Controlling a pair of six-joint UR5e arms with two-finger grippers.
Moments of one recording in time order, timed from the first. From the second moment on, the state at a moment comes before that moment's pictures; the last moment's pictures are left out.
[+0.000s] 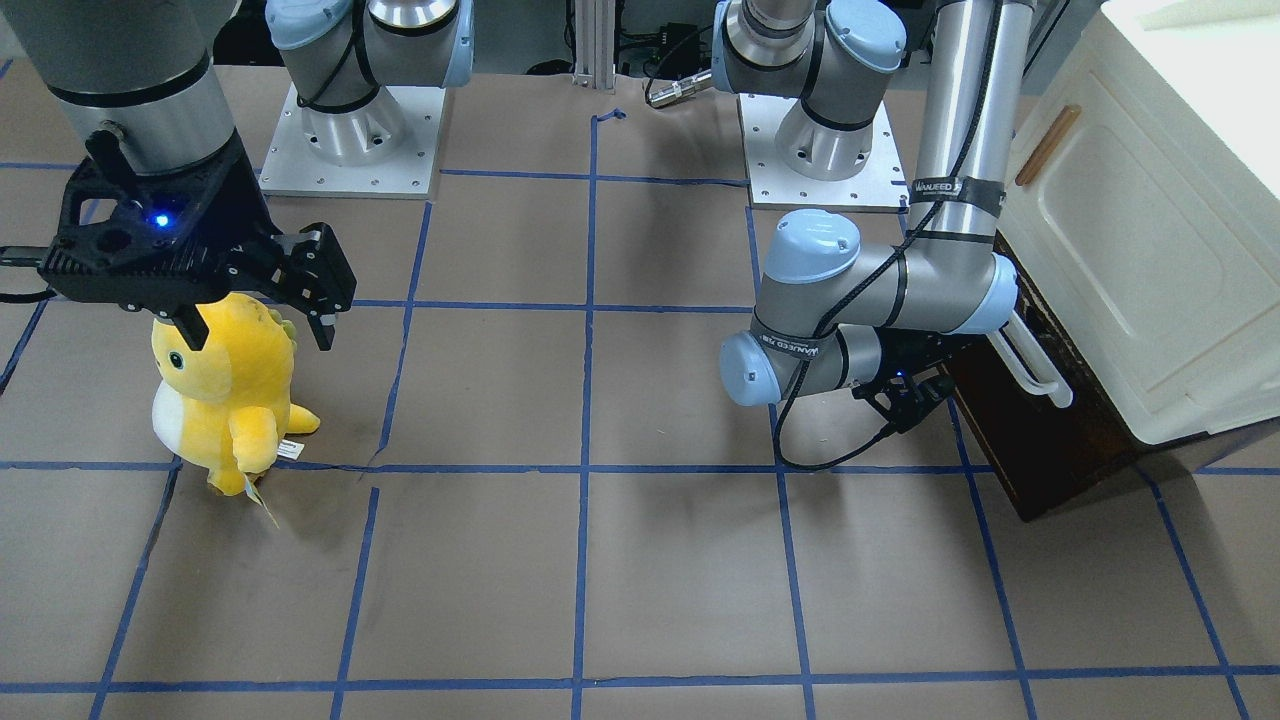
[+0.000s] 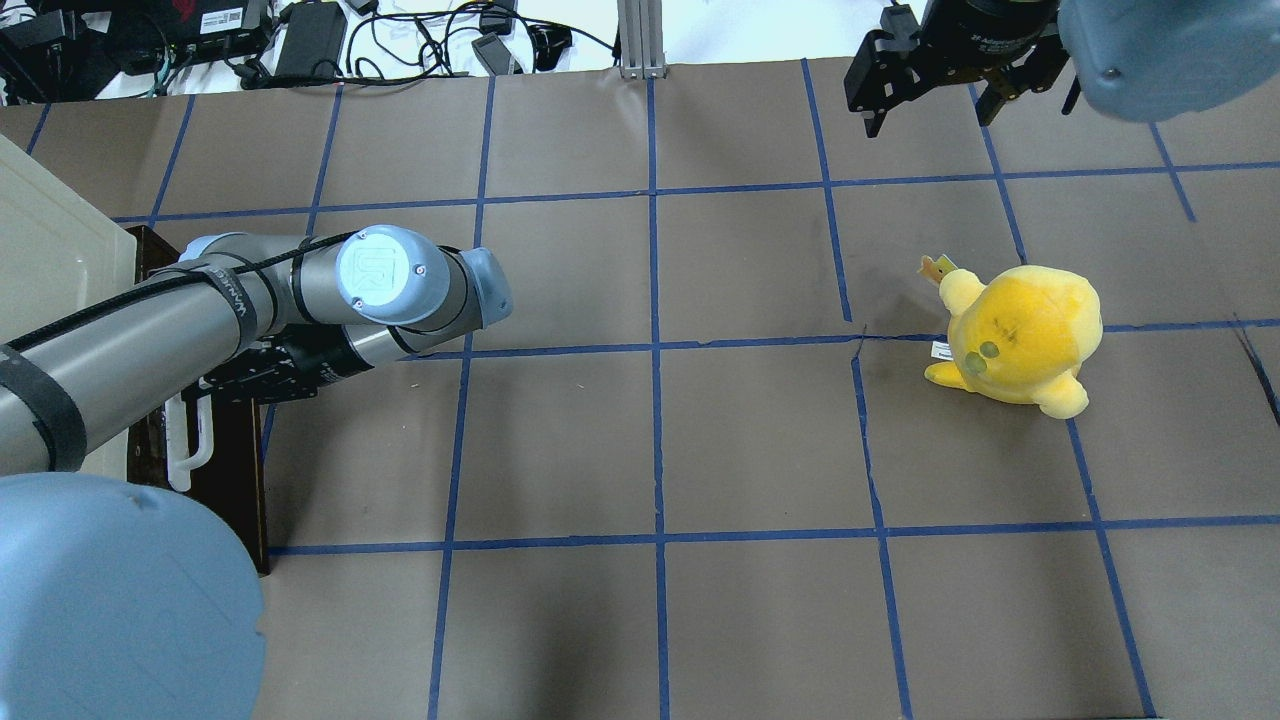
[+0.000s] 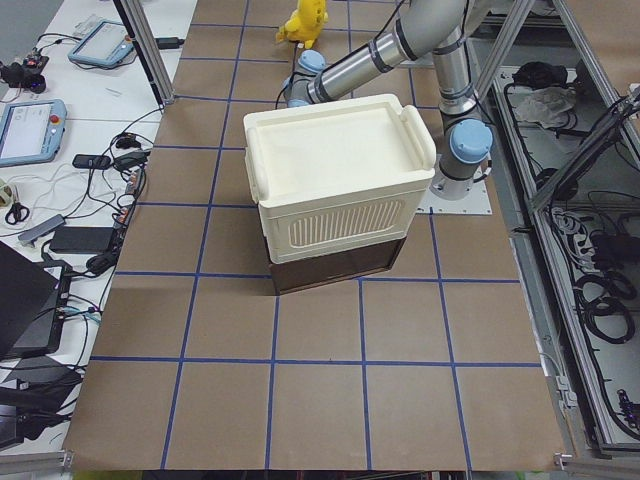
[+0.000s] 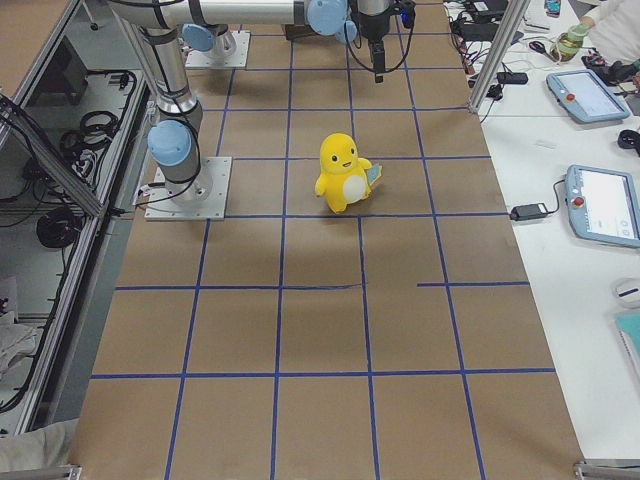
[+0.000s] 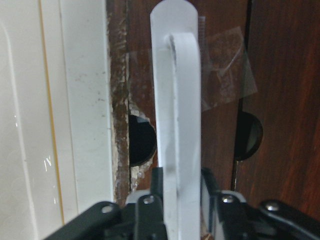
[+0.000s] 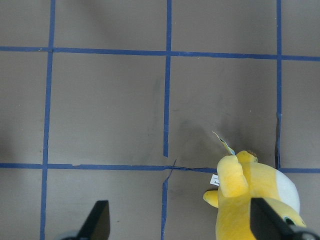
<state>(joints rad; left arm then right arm) -1.66 -2.05 -1.80 -2.07 2.76 -1.27 1.59 -1.46 1.47 -1.77 -1.60 -0.02</state>
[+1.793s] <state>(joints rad) -1.69 -2.06 -1.80 -2.07 2.77 -1.28 1.59 -1.46 1.47 -1.77 -1.60 -0.02</state>
